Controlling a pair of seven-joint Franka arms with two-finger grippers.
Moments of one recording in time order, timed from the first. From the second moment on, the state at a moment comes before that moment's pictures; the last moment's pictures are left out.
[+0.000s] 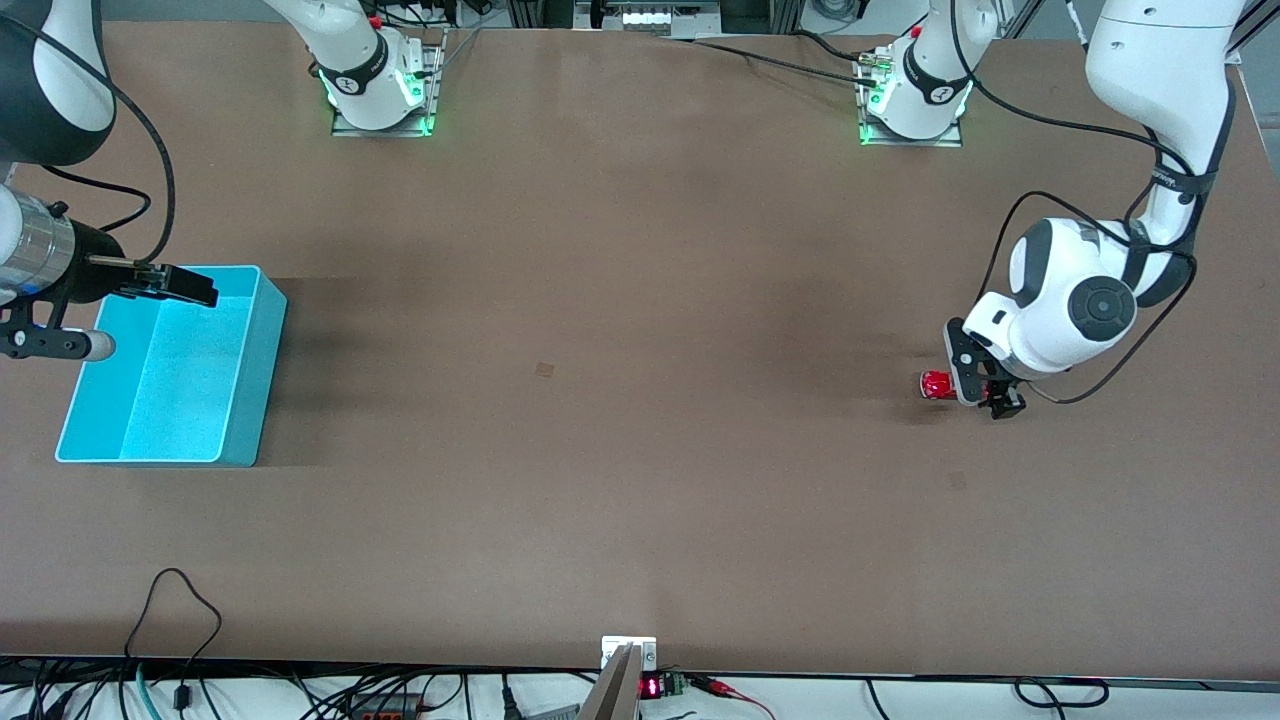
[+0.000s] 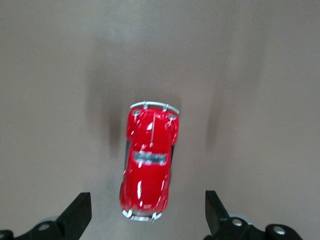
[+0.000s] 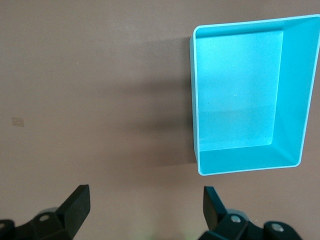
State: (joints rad) left arm 0.02 0.41 -0.01 -2.13 0.13 2.49 1.33; right arm -0.01 0.21 0.02 -1.49 -0.02 1.53 0.11
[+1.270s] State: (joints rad) left arm 0.06 0.43 -0.01 -2.15 0.14 2.56 1.45; right arm -0.01 0.21 0.02 -1.49 -0.02 1.53 0.11
